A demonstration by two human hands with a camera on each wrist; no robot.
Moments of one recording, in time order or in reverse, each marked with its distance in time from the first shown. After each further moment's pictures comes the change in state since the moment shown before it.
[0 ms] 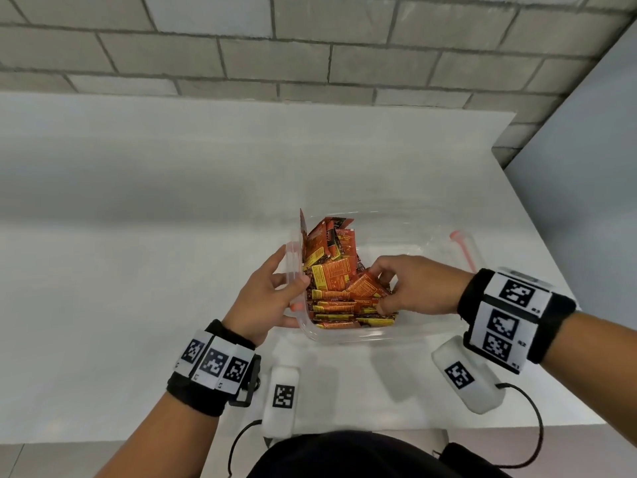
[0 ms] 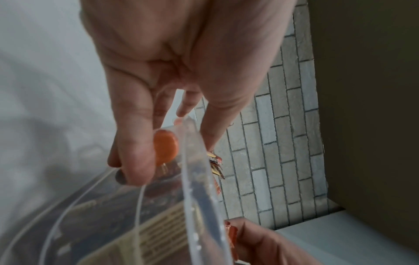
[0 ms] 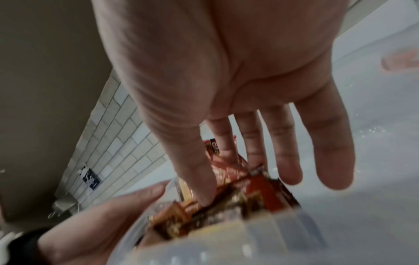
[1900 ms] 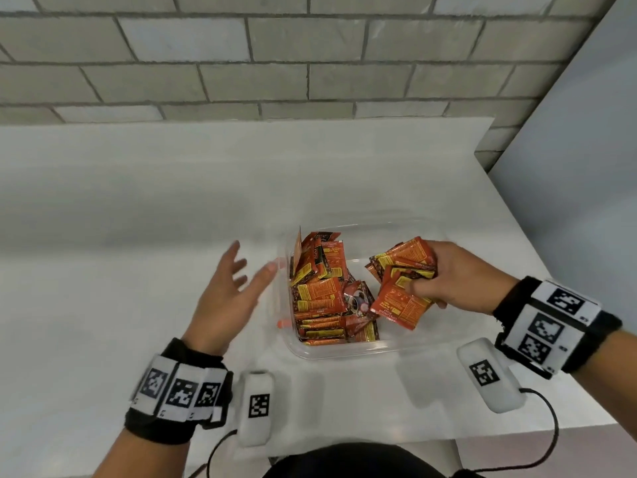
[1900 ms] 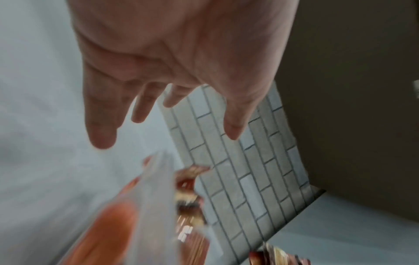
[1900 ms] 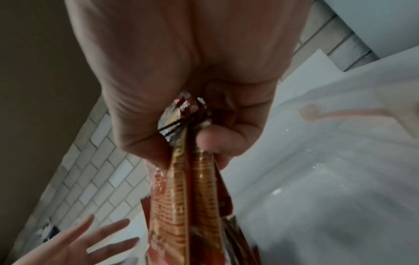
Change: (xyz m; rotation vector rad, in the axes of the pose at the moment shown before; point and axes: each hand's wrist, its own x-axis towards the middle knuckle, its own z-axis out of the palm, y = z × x) left_hand -0.010 0.026 -0.013 0.228 0.245 0.157; right_hand -0.026 0.047 -0.022 0.417 0.267 -0.165
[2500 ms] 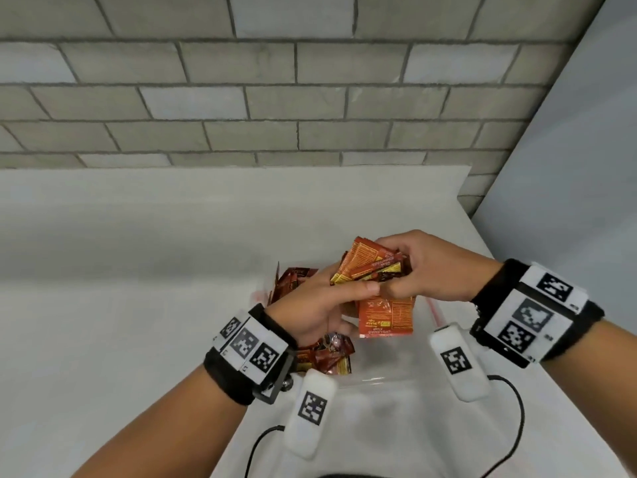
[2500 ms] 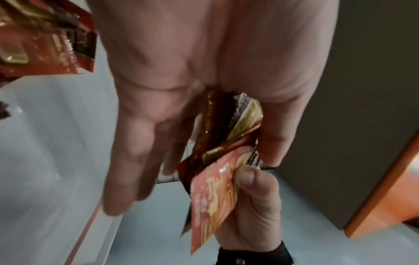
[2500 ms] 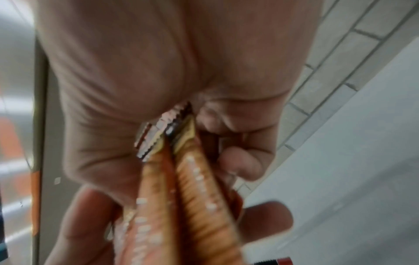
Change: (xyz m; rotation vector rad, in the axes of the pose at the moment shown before) left_hand -0.013 0.090 0.109 -0.377 -0.744 0.036; right_hand -0.007 -0.047 -0.053 -0.048 -0.143 -0.275
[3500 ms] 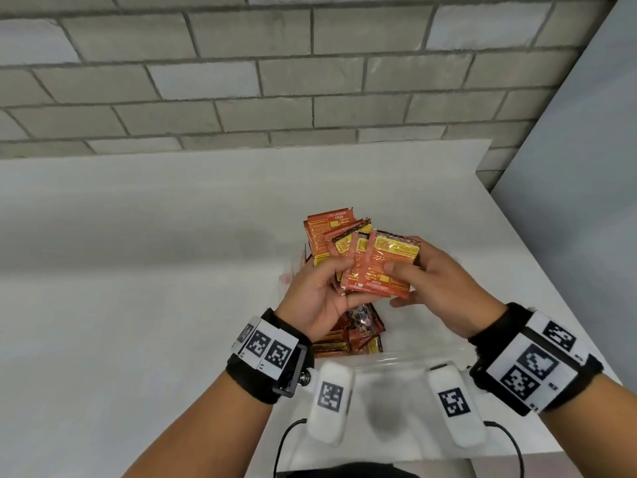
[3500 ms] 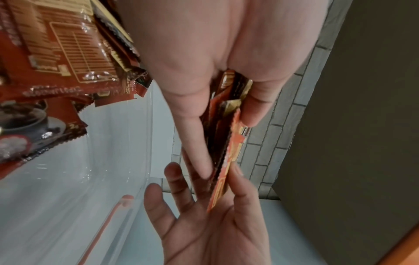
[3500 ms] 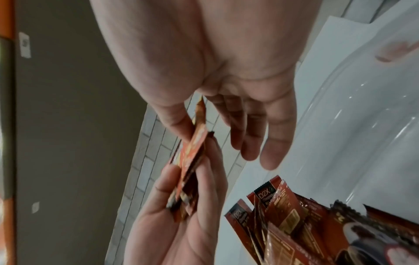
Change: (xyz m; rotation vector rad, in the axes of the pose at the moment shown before) left_hand -0.015 -0.026 -0.035 -0.564 0.136 0.189; right_hand 0.007 0.013 0.080 0.473 0.435 0.178
